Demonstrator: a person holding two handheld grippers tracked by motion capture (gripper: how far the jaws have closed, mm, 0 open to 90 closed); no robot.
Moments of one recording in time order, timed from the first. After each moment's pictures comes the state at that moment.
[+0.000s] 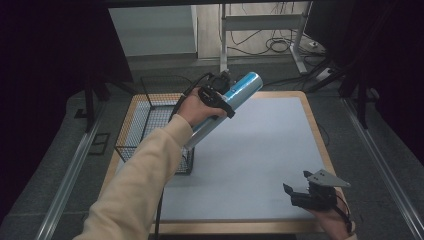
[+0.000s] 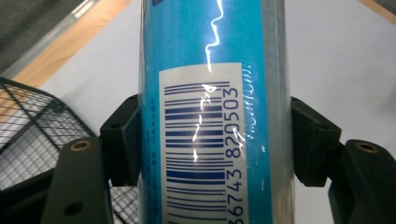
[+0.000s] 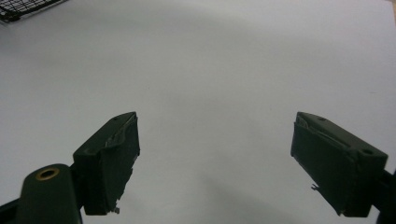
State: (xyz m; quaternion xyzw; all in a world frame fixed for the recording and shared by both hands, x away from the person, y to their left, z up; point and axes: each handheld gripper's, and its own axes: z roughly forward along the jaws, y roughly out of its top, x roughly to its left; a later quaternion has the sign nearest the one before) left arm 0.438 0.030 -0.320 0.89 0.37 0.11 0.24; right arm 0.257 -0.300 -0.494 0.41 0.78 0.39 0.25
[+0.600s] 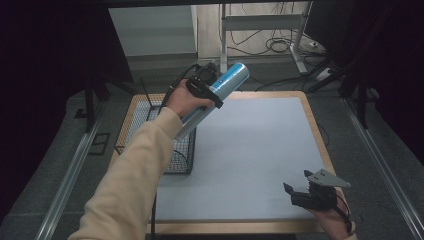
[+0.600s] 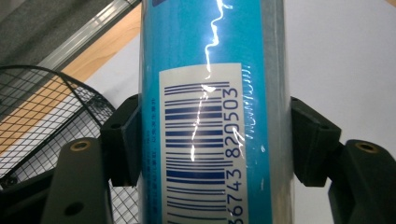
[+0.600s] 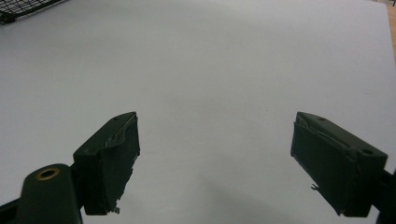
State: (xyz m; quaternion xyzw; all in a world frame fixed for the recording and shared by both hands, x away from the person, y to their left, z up) left arm 0.461 0.061 -0.317 0.87 0.40 0.13 0.25; right arm 0.257 -0.301 -0.493 0.41 0.78 0.39 0.26
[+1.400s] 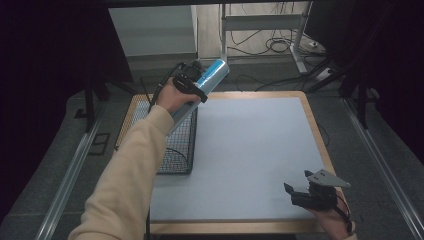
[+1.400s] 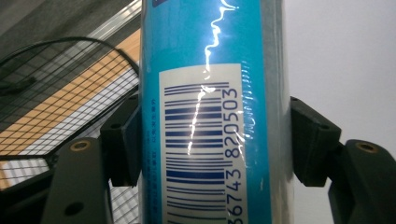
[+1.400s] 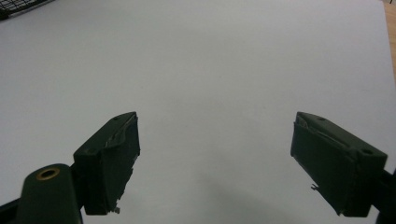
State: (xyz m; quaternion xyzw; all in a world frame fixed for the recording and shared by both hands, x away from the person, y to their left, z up) left arm 0.494 0.101 -0.340 0.85 0.45 0.16 0.22; right arm 0.258 -0.301 -0.494 0.42 0.78 0.39 0.26
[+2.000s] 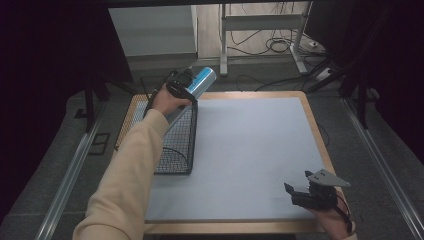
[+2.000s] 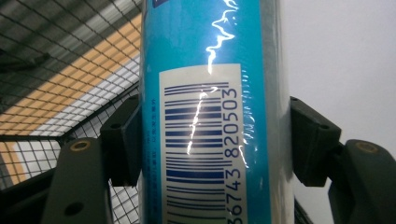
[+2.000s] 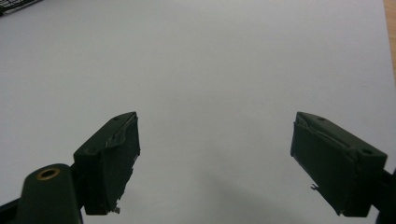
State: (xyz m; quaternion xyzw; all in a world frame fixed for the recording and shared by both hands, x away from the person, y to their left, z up) left arm 0.520 0.127 -0.387 0.85 0.47 0.16 0.18; right arm 0.259 -0.303 -0.496 0.42 0.78 0.39 0.26
